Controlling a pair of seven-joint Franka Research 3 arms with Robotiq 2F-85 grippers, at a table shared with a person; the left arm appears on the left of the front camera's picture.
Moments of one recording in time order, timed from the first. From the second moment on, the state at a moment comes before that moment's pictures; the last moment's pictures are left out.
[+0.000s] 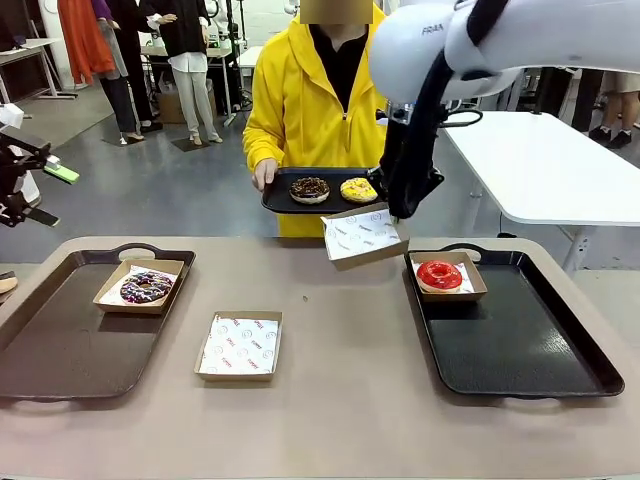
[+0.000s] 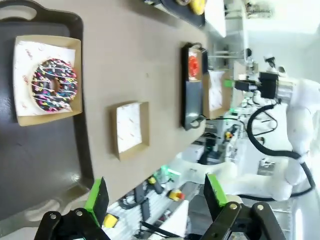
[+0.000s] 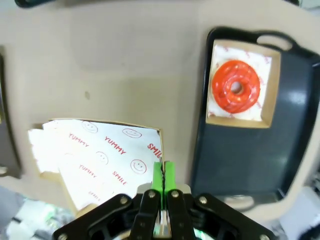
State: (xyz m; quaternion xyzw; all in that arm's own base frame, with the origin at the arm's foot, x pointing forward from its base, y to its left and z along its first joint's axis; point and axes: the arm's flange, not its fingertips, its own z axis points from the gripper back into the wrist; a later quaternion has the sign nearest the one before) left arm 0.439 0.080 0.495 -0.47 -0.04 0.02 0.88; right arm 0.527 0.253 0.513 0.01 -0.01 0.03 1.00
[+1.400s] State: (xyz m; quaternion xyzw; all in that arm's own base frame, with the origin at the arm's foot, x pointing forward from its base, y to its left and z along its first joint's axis) left arm 0.422 0.130 0.457 -0.51 -0.02 0.10 0.85; right arm 0.604 0.257 0.481 0.01 0.02 0.01 1.00
